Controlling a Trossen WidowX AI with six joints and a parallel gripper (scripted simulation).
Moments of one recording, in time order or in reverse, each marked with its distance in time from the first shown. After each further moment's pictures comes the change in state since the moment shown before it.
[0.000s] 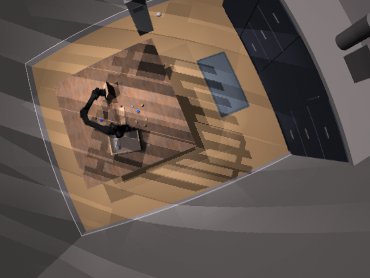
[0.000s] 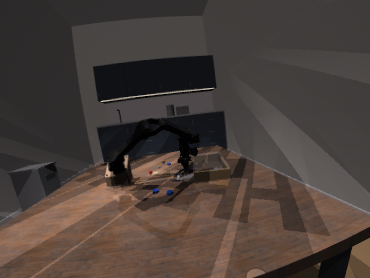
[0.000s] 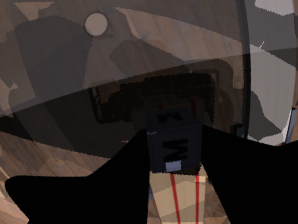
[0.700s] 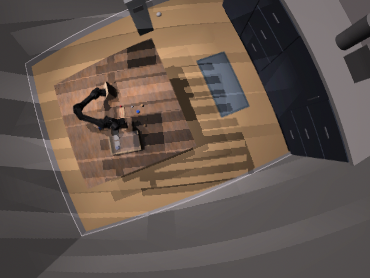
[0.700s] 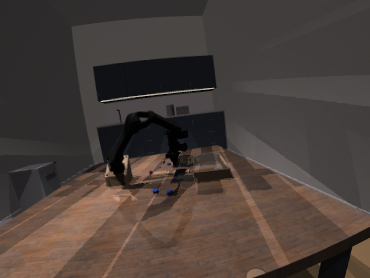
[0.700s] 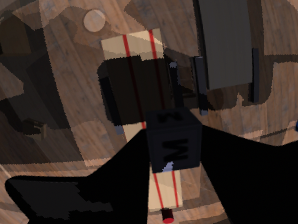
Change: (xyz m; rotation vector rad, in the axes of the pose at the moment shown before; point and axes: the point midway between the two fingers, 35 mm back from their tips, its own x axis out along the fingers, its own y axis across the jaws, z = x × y) arm -0.040 -0.022 -0.061 -0.012 0.003 -0.004
